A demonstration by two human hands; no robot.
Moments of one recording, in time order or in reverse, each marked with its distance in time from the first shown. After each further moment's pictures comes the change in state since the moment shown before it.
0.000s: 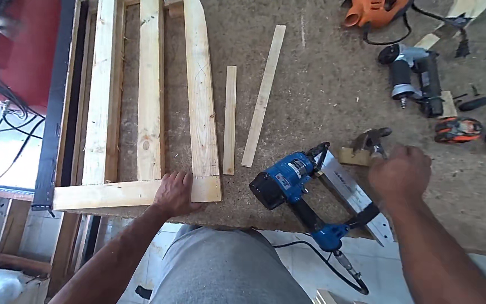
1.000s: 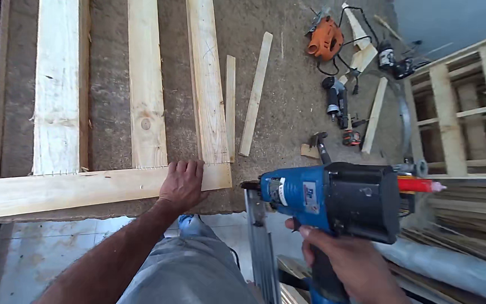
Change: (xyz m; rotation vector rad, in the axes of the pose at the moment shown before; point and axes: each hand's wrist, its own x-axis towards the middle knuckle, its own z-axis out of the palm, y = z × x) left_hand -0.018 -0.018 0.016 -0.205 0.109 0.114; right_hand -0.282 -0.271 -0.147 0.818 -0.465 0.253
